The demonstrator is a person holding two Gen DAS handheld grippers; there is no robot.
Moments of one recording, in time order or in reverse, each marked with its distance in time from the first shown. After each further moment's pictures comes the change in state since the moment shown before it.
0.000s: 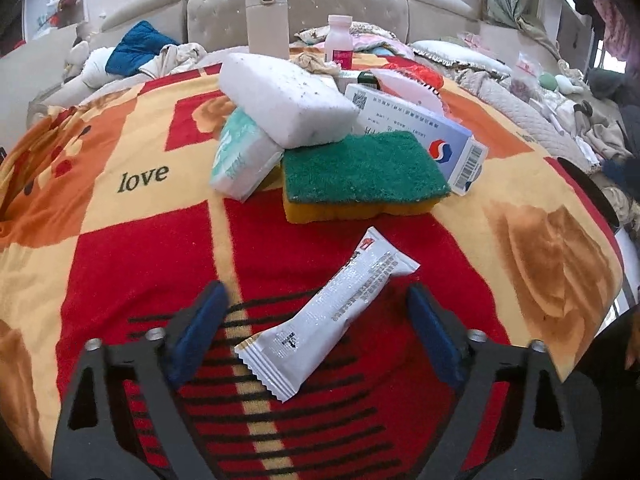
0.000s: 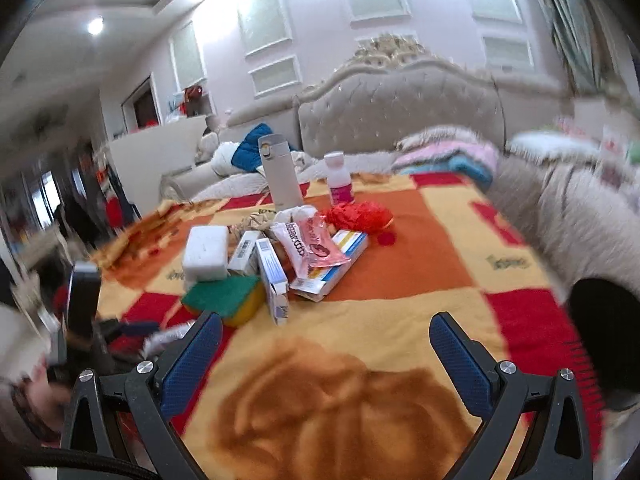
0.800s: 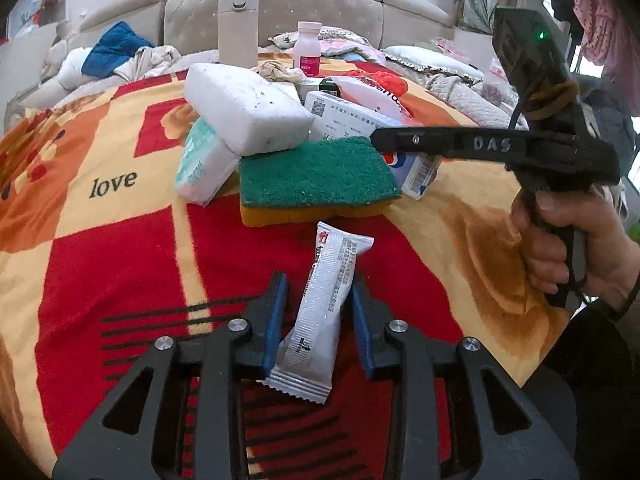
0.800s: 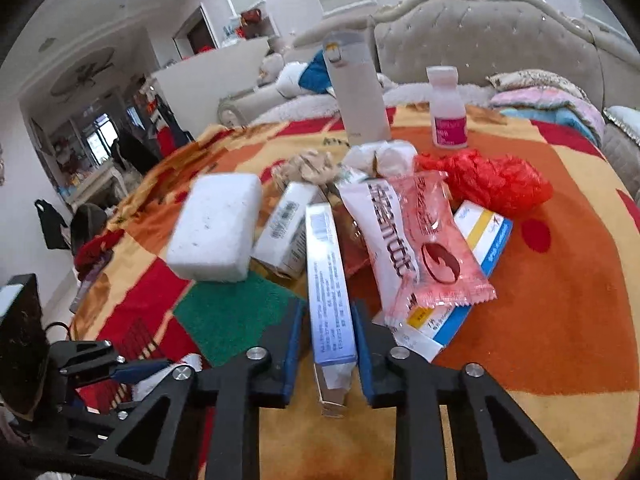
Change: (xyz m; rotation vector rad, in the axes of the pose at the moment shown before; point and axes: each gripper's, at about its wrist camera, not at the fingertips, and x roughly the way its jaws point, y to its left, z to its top) left arm -0.007 -0.010 0.002 0.000 -0.006 -0.115; right arm 0.166 0.034 0.036 -0.131 0.293 0.242
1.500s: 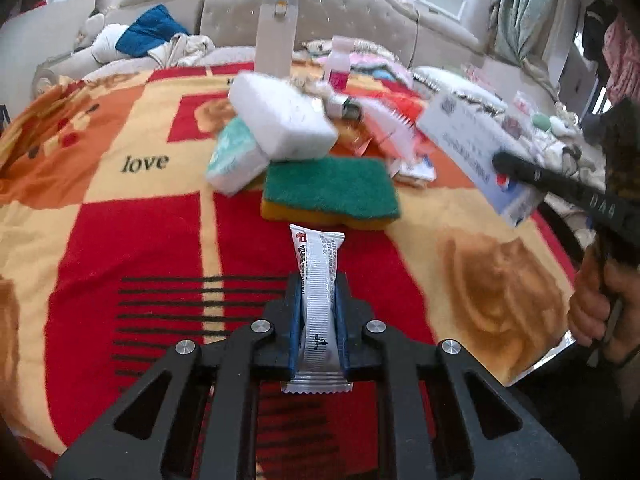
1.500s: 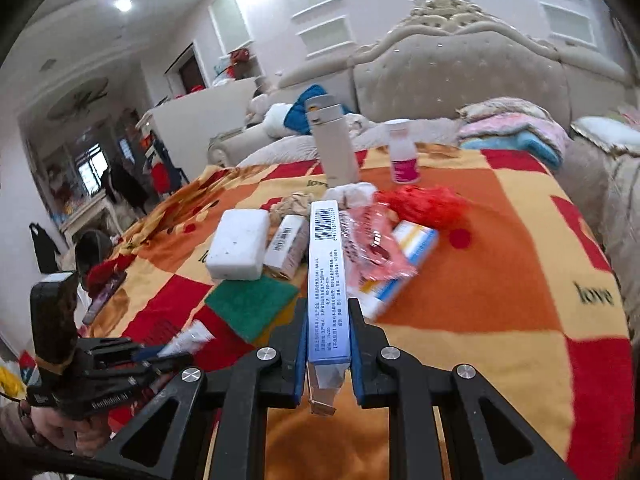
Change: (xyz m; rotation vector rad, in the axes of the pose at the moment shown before) left arm -0.033 -0.005 -0.006 -0.138 -0.047 0.040; right arm -0.107 0.000 -0.037 0.042 -0.169 -0.052
